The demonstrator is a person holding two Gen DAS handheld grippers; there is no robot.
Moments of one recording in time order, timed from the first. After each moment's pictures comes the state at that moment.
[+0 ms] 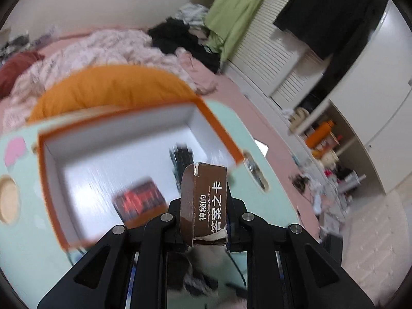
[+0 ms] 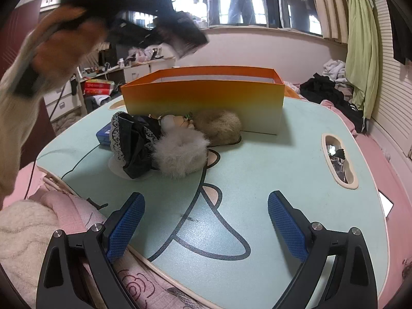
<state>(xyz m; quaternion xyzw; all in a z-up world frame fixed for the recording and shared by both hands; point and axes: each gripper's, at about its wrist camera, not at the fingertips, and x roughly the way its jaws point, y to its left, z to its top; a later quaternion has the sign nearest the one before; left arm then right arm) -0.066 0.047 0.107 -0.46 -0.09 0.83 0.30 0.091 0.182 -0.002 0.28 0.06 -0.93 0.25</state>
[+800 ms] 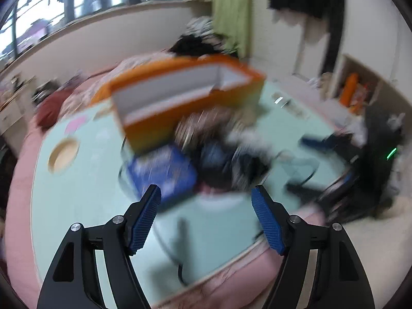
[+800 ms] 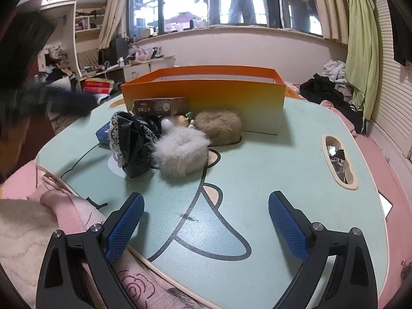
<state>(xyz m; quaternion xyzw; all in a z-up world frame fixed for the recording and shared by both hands) 0.064 0.004 0.044 -0.38 0.08 0.90 0.18 0.091 0.183 0.000 0.28 0.07 -0.93 0.25</state>
